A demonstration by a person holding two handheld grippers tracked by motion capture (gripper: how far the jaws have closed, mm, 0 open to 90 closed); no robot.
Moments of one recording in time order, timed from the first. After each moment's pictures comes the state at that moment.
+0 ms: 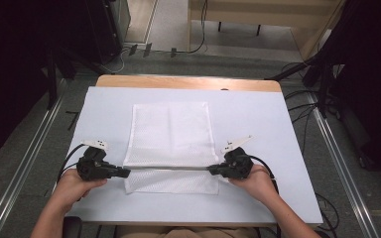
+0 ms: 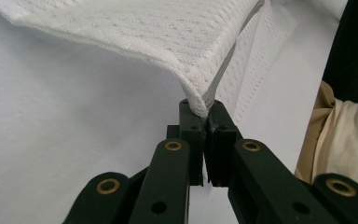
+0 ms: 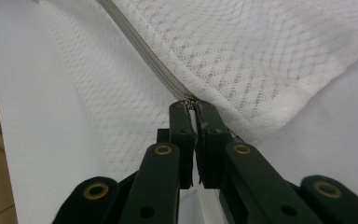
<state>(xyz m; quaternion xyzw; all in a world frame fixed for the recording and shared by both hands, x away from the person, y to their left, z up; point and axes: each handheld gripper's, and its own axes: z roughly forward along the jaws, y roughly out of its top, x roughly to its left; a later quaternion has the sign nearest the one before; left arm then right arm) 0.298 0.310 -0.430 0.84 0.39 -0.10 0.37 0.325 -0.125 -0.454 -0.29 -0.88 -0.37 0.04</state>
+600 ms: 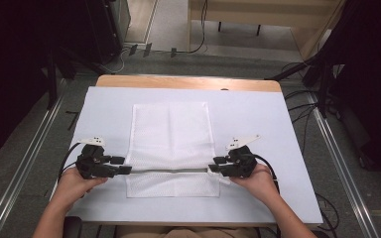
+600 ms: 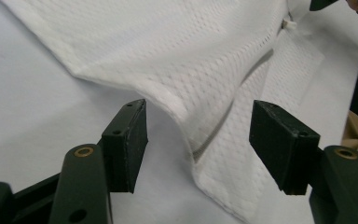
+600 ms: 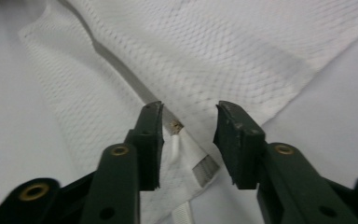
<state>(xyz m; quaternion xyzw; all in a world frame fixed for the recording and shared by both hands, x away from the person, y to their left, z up) 0.303 0.315 -0.429 0.82 0.41 -0.03 0.40 0.325 -0.134 -0.446 -0.32 -0.86 -0.40 0.00</state>
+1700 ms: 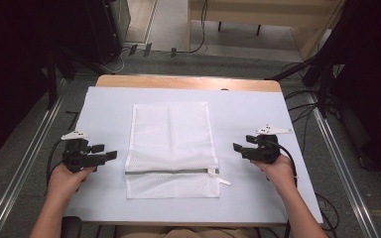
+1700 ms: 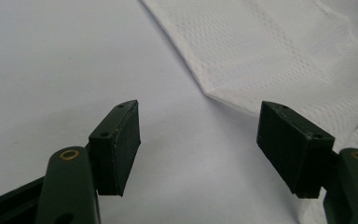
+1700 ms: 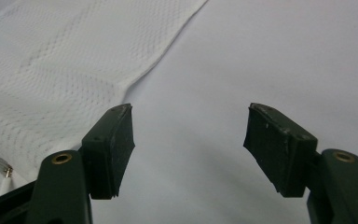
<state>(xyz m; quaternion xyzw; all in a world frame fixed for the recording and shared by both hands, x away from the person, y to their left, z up) 0.310 0.349 -0.430 0.75 0.52 0.09 0.39 0.360 -0.203 -0.456 -0.45 -0.77 -0.43 -0.13</state>
